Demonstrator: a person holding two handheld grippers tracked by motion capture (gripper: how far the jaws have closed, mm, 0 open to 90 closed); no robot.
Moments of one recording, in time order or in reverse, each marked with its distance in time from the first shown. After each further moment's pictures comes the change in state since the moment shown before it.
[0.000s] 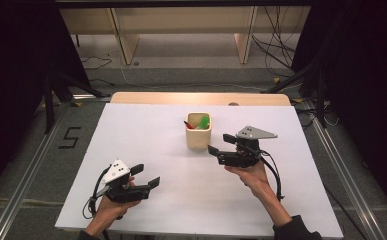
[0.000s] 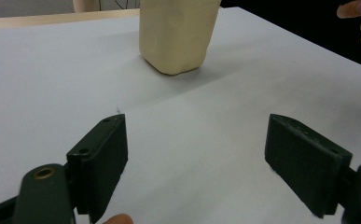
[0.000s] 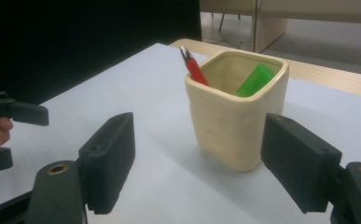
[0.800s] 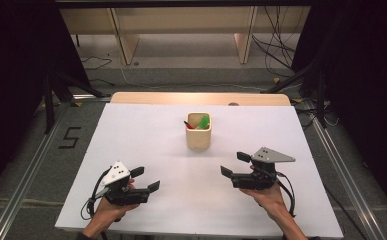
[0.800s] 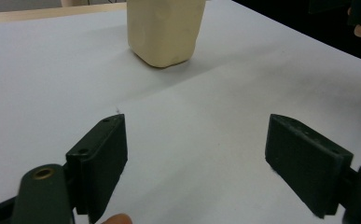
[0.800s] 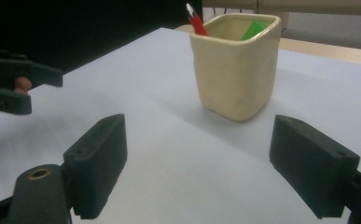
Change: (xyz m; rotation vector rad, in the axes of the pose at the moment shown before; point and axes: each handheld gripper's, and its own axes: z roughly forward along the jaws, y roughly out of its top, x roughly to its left) left arm -0.003 -0.002 -0.004 0.024 -0.038 0.019; right arm 0.003 -0.046 -0.044 0.004 0.006 -0.004
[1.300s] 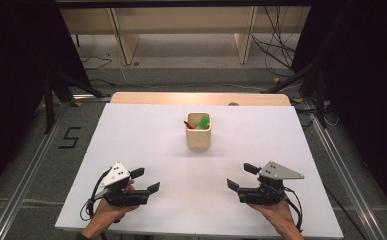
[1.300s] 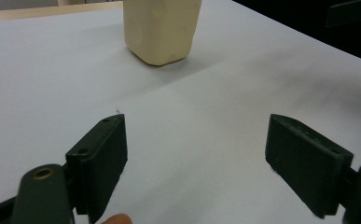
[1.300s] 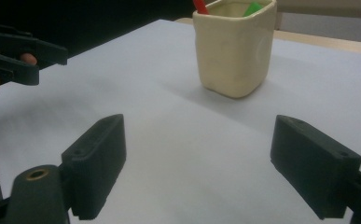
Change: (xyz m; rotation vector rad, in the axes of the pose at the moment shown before) left arm -0.001 -0.002 -0.002 0.003 -0.009 0.003; right arm 0.011 -0.026 -0.024 -0.002 -0.025 -0.022
